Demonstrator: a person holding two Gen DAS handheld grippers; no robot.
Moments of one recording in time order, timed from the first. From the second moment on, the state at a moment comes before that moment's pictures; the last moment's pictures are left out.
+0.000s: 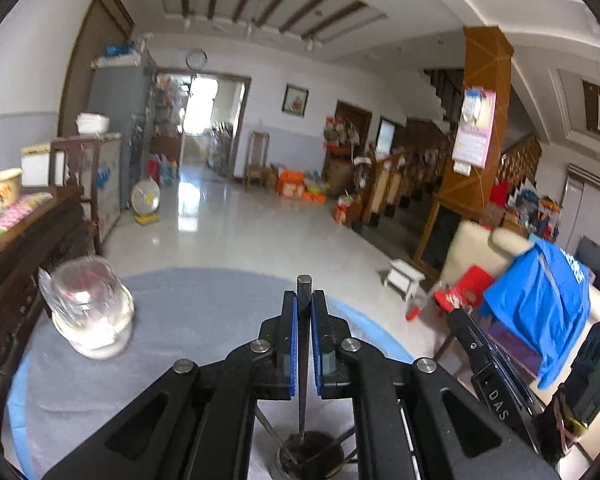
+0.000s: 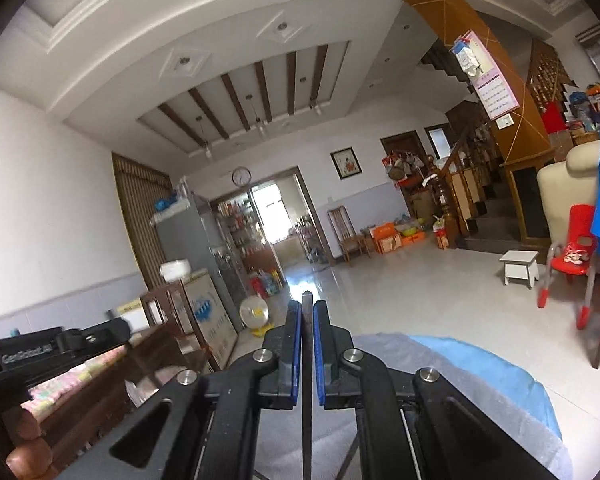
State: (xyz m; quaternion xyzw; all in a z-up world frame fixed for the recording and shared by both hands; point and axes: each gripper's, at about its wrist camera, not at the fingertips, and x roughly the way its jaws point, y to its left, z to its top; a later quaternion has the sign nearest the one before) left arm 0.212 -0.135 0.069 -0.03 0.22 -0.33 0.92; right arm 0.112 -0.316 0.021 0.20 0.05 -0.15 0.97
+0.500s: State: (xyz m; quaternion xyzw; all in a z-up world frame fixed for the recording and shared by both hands) left arm 0.221 -0.101 0.046 -0.03 0.30 -0.35 0.89; right arm 0.080 -0.315 -0.004 0.23 0.12 -0.08 0.96
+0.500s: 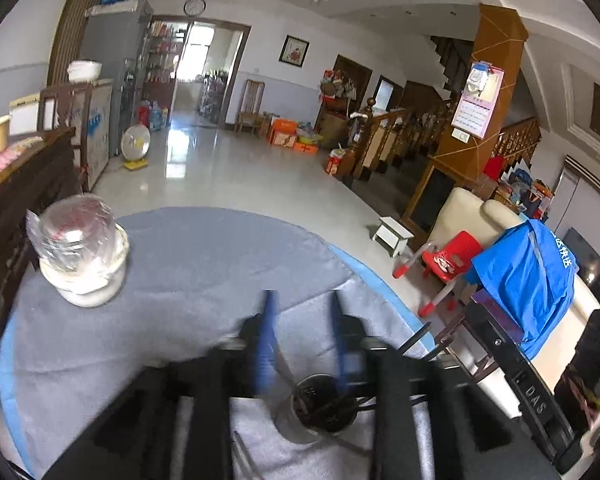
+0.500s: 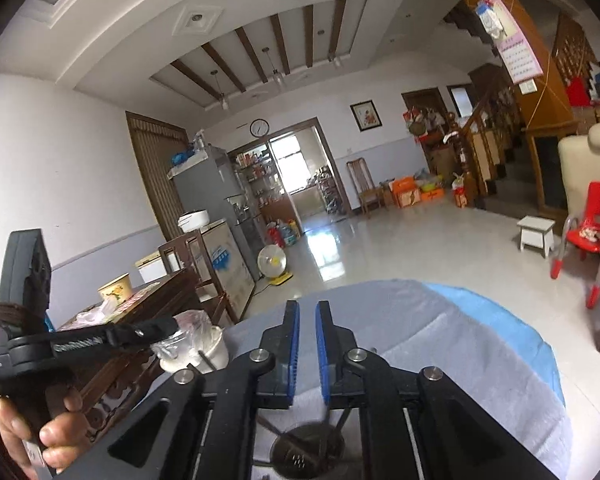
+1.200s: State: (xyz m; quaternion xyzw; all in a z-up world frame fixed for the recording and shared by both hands) left arm 0.087 -0.045 -0.021 0.09 0.34 -0.18 0.92; right arm -0.049 -0.326 -0.031 0.27 0.13 -0.10 0.95
